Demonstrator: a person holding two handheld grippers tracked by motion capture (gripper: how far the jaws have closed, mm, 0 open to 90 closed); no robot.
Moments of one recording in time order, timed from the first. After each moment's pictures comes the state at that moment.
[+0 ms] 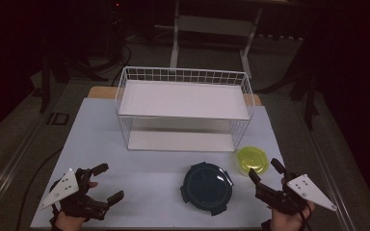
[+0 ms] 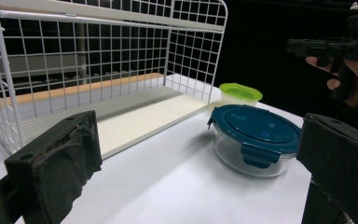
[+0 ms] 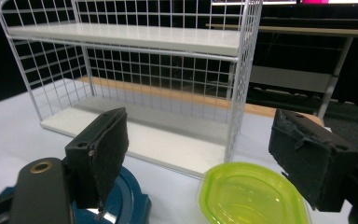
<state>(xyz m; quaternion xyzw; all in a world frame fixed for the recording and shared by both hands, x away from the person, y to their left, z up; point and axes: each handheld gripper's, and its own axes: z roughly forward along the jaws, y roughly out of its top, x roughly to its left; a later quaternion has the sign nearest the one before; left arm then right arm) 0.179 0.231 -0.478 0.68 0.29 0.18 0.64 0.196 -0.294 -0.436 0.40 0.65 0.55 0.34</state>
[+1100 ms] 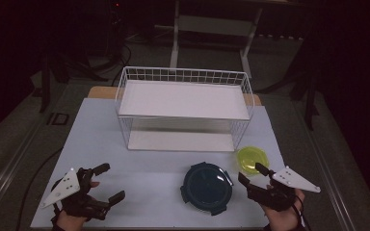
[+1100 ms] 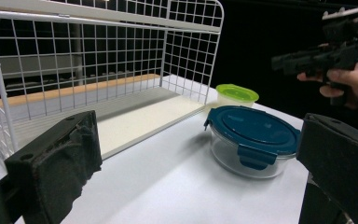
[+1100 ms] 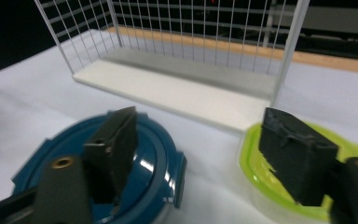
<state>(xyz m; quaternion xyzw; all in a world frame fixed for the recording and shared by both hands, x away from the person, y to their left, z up) 0.181 0.229 -0.479 0.68 0.29 0.18 0.64 0.211 -0.282 -0.445 0.42 0.72 0.50 0.24</state>
